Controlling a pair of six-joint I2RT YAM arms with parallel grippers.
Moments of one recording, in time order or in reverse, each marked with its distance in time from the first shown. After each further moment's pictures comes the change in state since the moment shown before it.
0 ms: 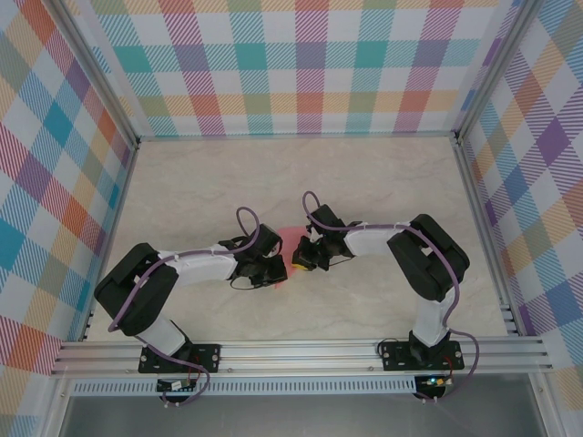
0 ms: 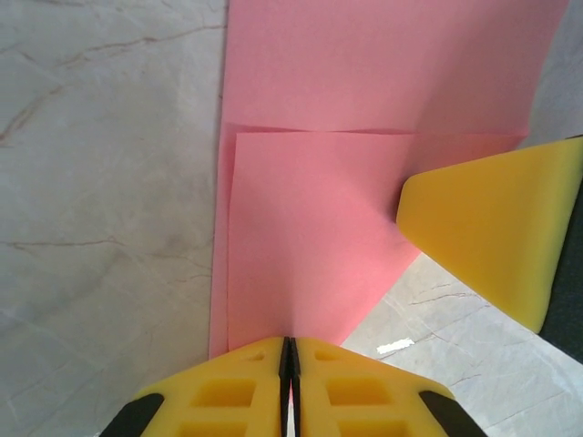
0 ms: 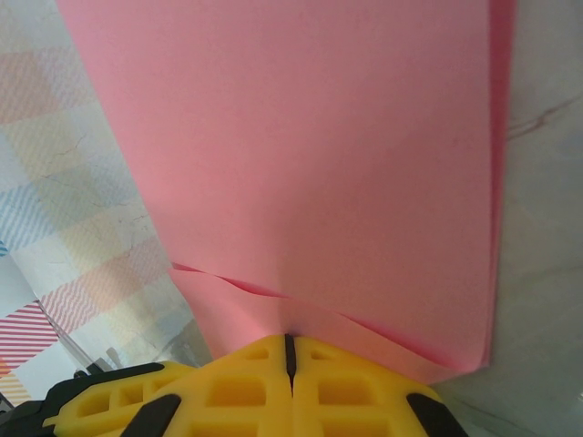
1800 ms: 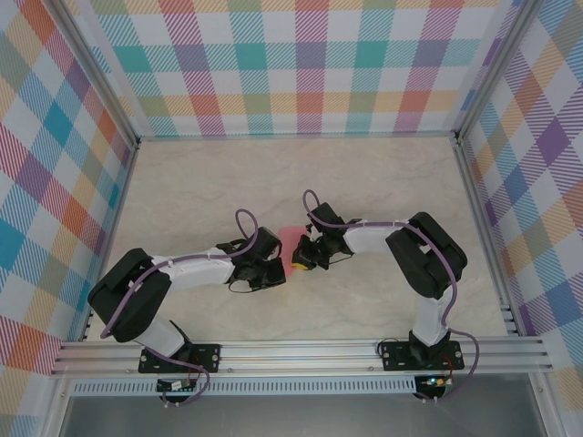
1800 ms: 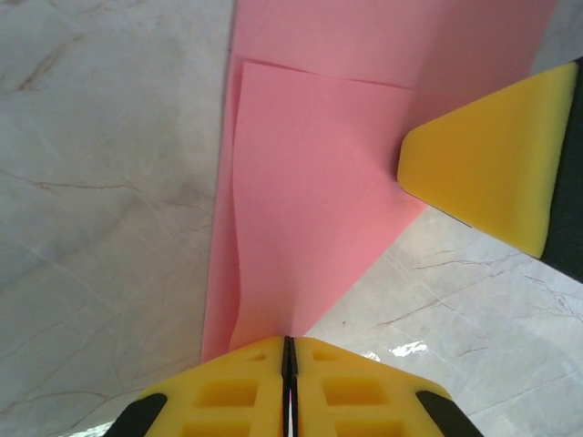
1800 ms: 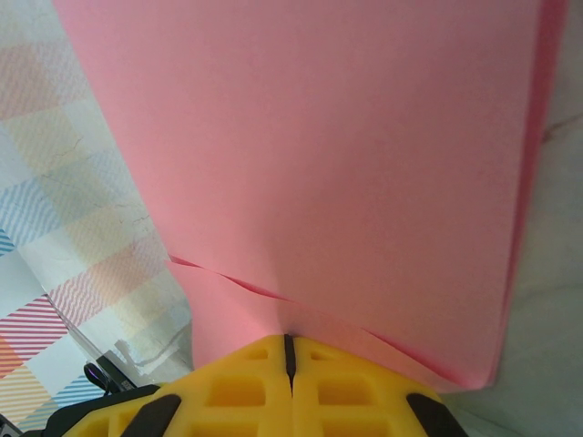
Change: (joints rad) left arm -0.025 -0.049 -0.021 -0.030 -0.030 -0.003; right arm -0.011 0.022 0.024 -0.027 -0.034 -0.003
